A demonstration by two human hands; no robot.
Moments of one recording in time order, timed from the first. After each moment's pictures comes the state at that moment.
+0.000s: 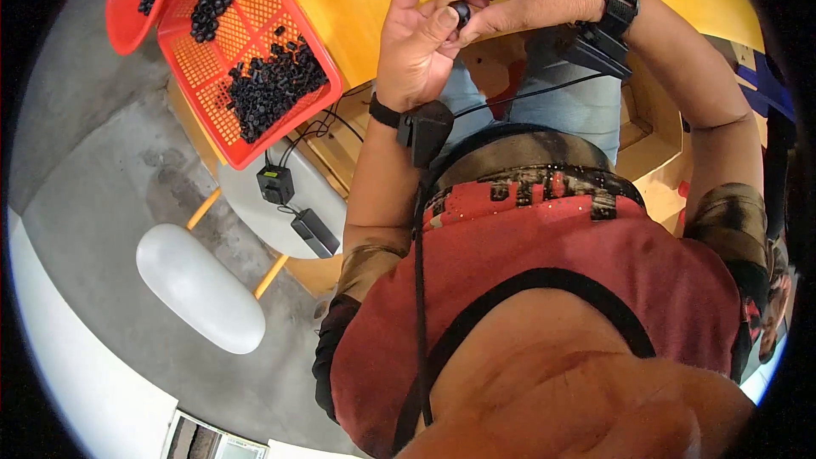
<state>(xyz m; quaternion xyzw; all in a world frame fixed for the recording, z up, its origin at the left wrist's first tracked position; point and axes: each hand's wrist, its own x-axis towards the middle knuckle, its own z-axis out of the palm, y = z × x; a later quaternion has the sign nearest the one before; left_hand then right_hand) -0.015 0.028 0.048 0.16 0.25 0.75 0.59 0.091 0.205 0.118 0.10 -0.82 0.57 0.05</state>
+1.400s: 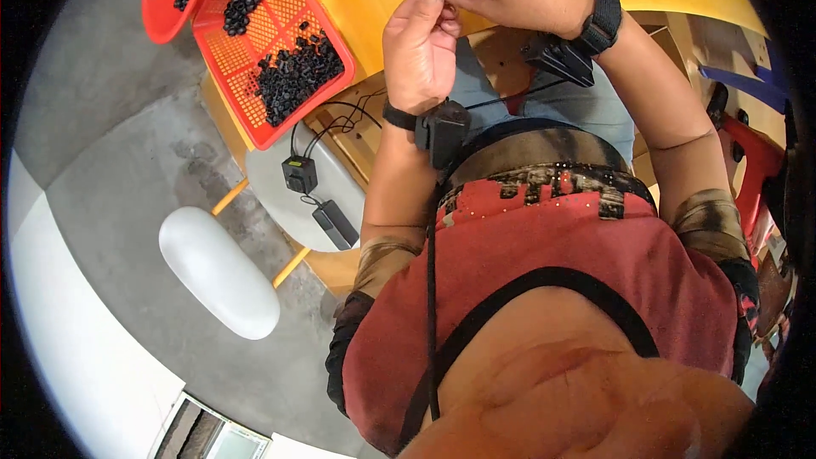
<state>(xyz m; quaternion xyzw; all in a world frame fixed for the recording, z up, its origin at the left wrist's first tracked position) -0.038 0.029 0.035 0.16 0.35 0.76 0.53 0.069 0.193 0.100 0.03 -0.94 0.31 0.16</state>
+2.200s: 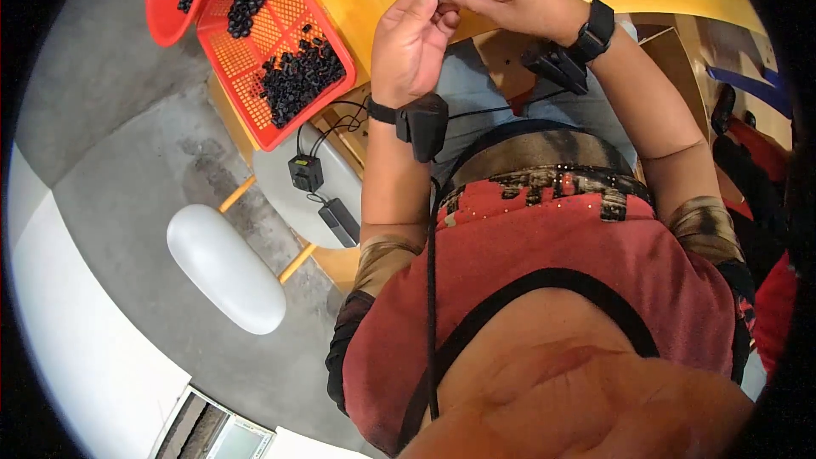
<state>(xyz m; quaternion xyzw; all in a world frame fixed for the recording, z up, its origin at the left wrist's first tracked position) -0.053 0.034 0.046 0.14 0.35 0.74 0.55 0.064 0.197 0.046 0.12 -0.84 0.31 0.43</state>
